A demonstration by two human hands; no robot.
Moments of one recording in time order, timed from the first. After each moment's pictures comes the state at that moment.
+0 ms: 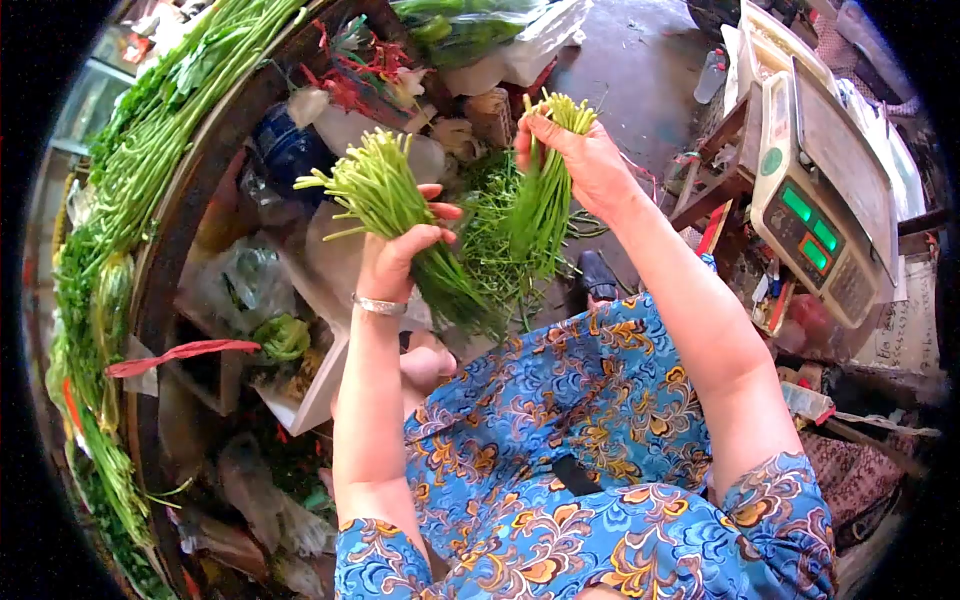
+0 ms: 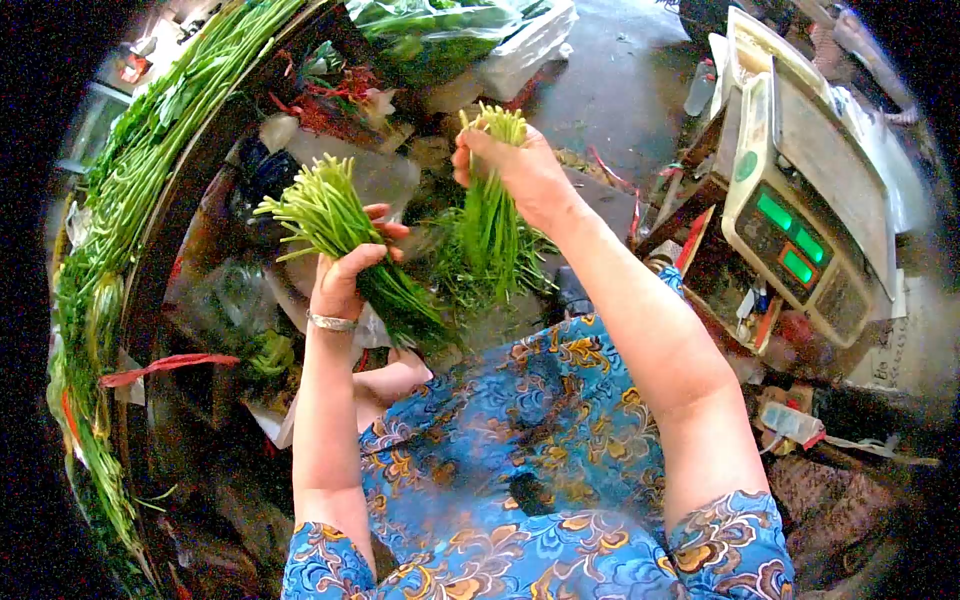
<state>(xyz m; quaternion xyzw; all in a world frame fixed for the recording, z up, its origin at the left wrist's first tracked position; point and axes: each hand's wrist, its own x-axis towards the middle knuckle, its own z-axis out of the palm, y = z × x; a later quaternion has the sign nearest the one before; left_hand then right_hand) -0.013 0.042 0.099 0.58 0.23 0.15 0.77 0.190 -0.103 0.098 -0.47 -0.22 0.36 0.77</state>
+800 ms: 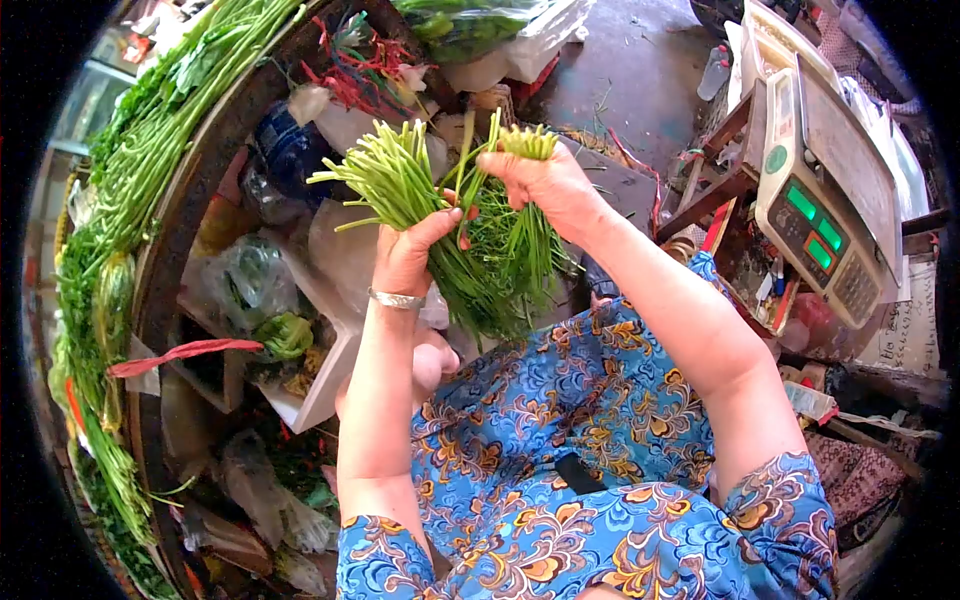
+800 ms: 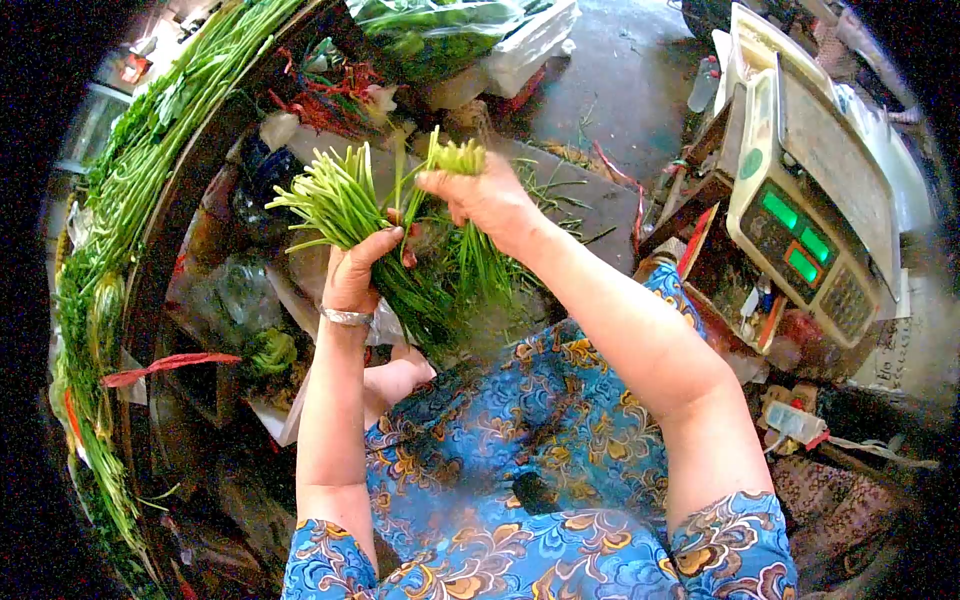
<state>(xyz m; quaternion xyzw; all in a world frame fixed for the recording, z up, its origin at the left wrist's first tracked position) 0.001 0.029 0.099 0.52 0.25 0.16 0.80 0.154 -0.088 0.092 -0.53 -0.23 0.39 0.72</state>
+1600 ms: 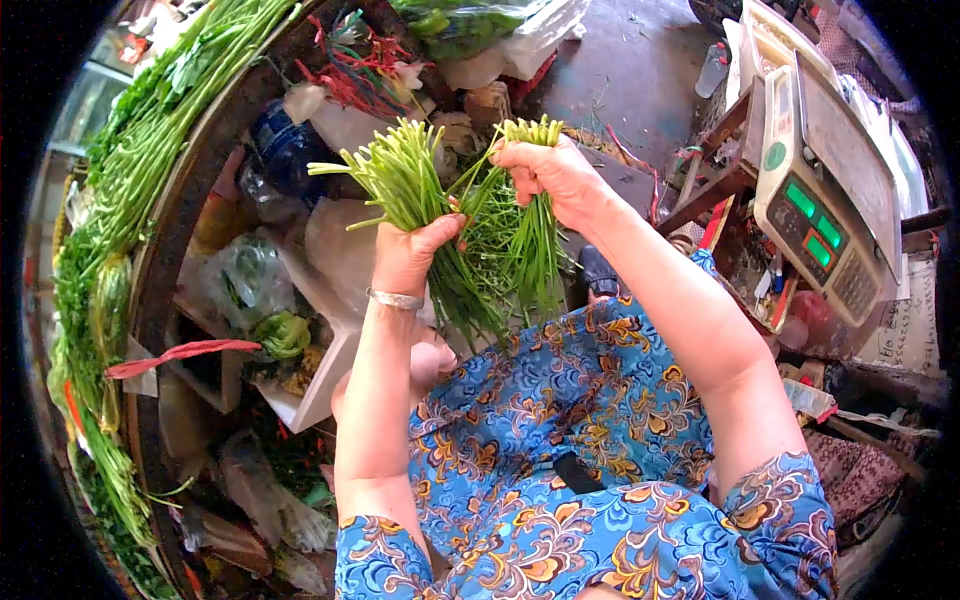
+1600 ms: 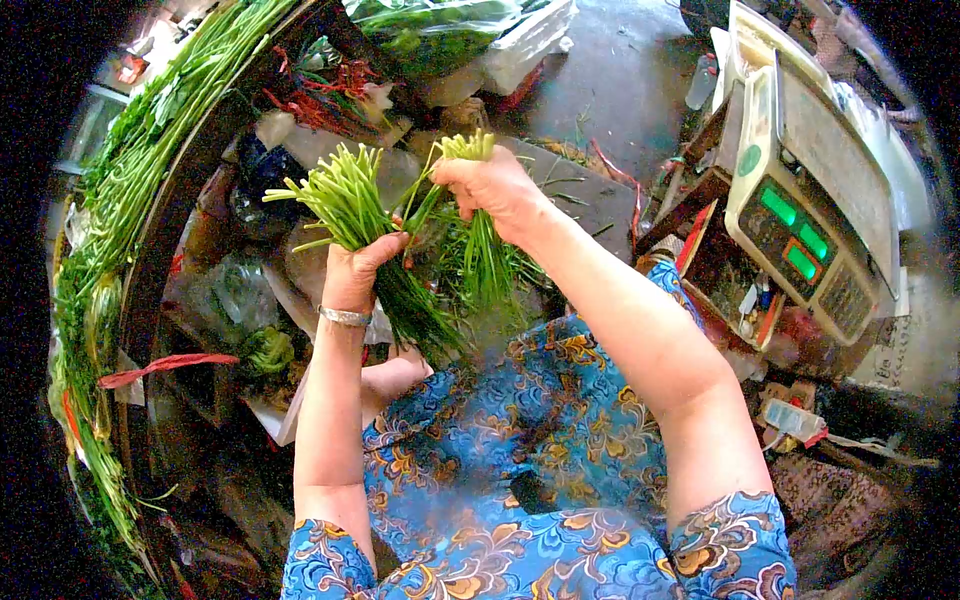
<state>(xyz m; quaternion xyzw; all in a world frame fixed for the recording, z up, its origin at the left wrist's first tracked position) 0.001 0.024 0.092 0.59 0.27 0.19 0.74 0.168 -0.094 0.094 -0.49 -0.19 0.45 0.72</state>
